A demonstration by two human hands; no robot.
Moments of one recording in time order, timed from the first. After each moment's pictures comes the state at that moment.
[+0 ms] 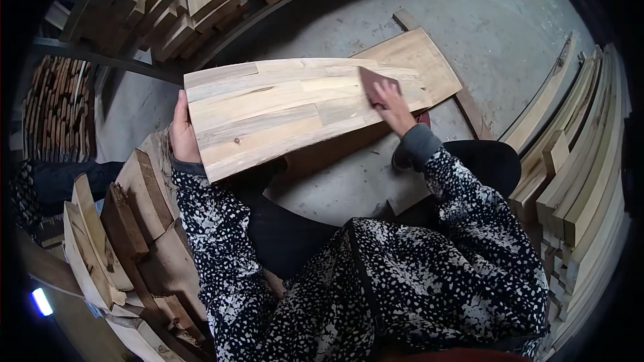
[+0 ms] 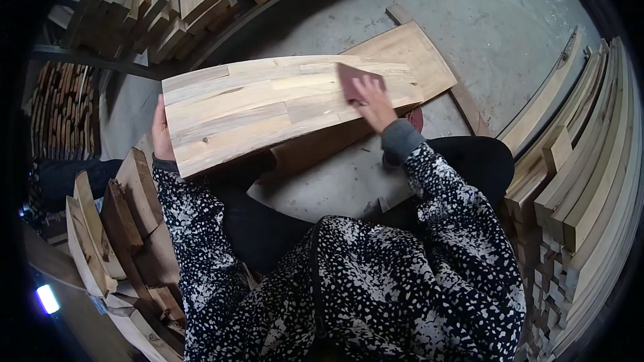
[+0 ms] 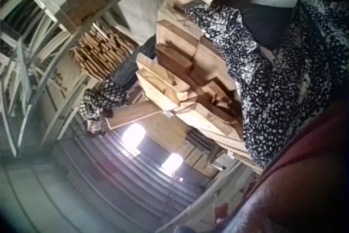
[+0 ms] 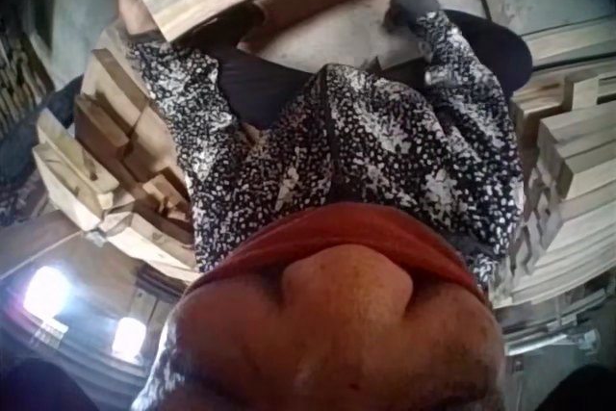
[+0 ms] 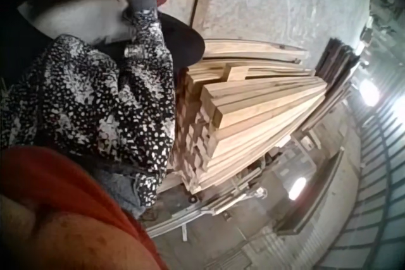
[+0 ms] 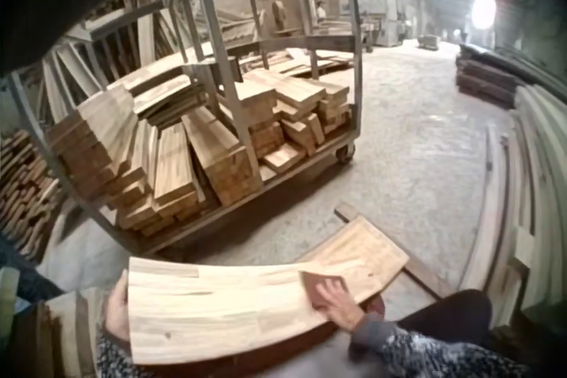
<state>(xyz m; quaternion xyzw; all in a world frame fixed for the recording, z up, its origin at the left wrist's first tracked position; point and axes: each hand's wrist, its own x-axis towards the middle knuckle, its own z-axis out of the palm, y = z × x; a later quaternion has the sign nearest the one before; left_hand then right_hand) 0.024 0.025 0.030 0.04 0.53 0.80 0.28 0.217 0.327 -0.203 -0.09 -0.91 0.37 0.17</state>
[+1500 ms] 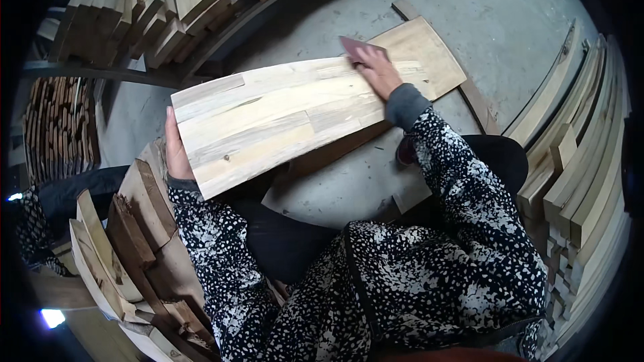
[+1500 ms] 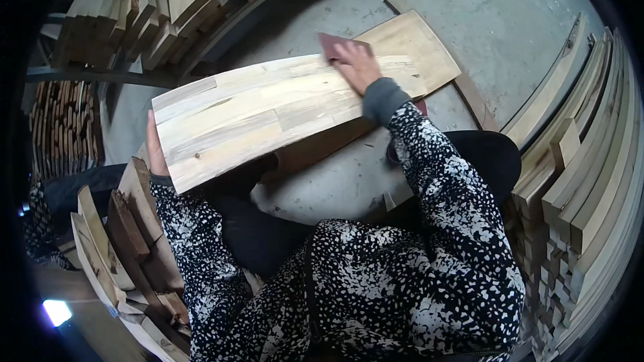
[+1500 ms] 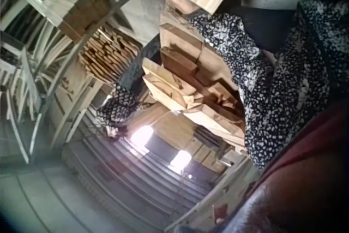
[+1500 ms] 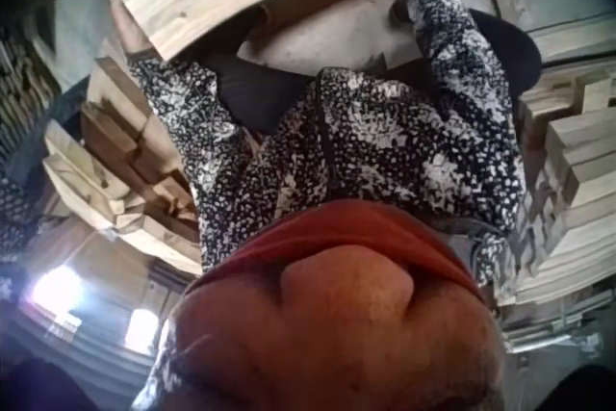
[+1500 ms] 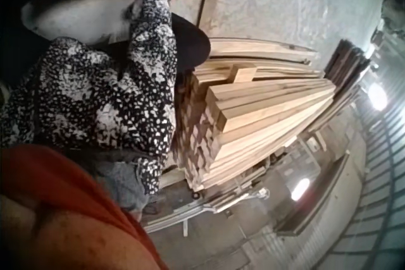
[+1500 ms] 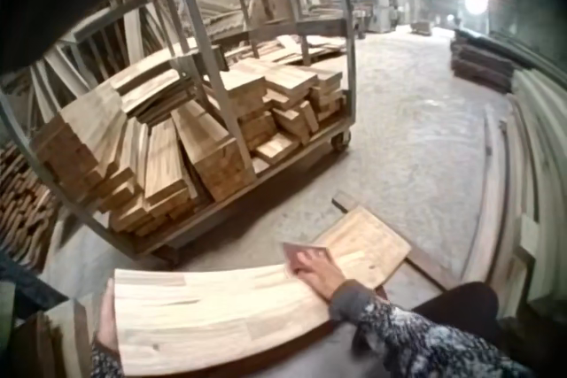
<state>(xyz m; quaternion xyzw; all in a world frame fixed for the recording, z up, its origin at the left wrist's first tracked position) 0.031 0.028 0.035 0.00 0.56 0.77 0.31 0.144 0.345 -0.183 -0.16 -0.89 0.40 0.14</state>
